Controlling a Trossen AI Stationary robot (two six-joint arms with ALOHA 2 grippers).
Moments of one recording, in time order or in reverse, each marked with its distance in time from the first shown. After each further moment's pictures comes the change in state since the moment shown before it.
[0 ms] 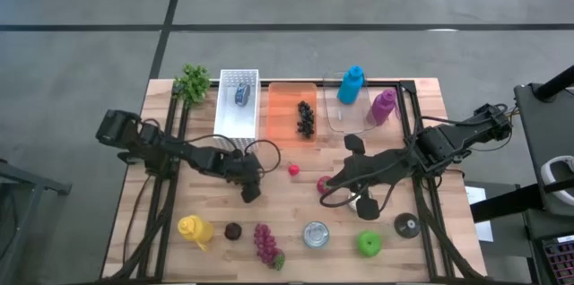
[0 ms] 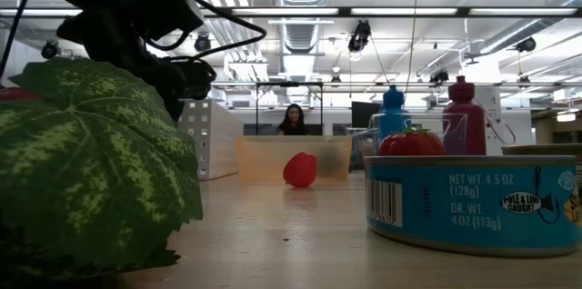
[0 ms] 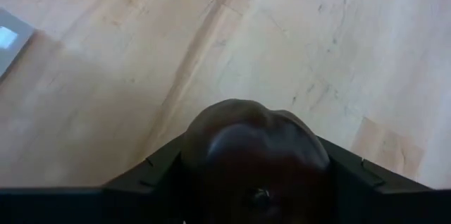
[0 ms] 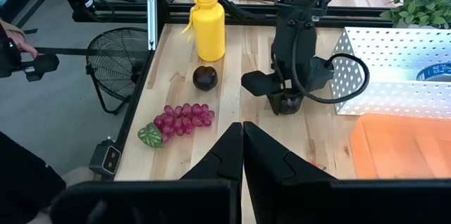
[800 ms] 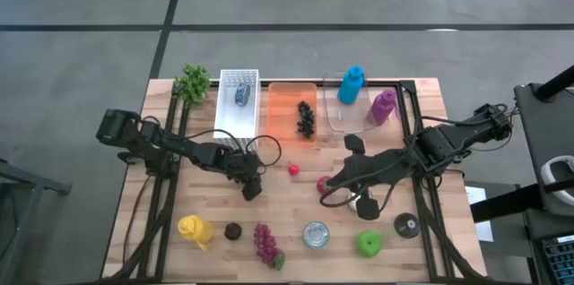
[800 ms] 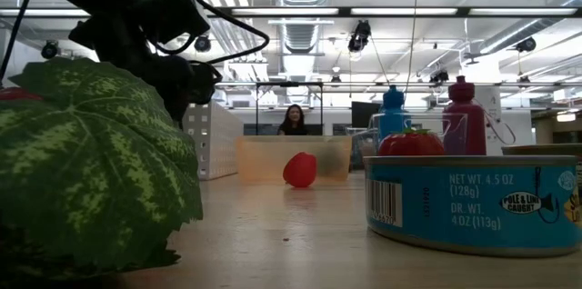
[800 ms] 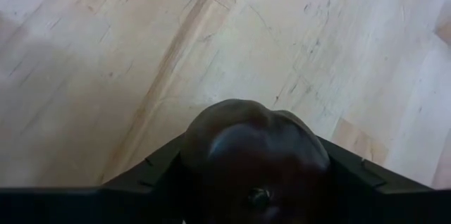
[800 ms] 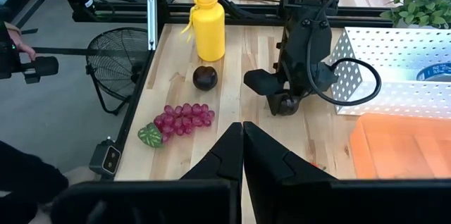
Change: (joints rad) left arm 0.045 0.000 0.000 0.016 0.137 -0.027; right arm 0.000 0.000 0.000 0.000 0.000 0.000
